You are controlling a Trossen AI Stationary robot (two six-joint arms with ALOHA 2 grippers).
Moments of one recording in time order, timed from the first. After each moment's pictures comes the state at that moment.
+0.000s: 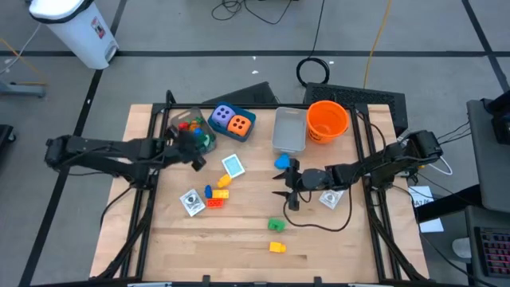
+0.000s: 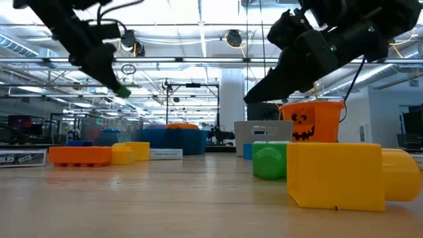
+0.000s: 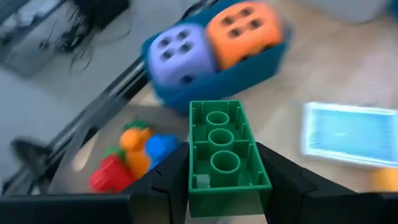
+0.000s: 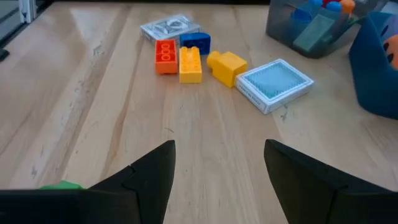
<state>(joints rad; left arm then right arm) 0.07 0.95 0.68 -0.68 -0.65 -0.40 0.18 1.49 0.58 0.48 0.21 0.09</state>
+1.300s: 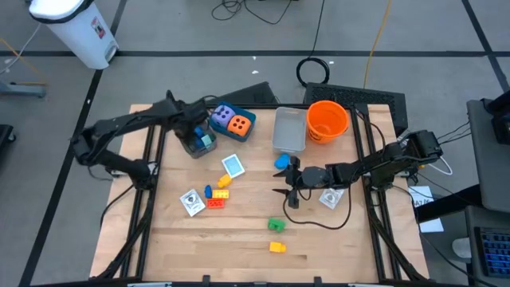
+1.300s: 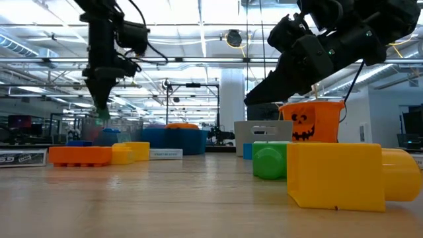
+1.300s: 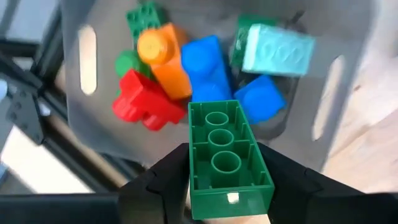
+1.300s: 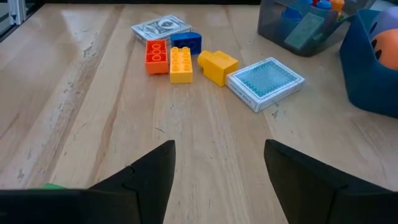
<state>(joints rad) 0.60 1.39 1.07 -1.20 -0.21 -0.10 0.16 1.49 0.57 0.49 0.21 0.09</state>
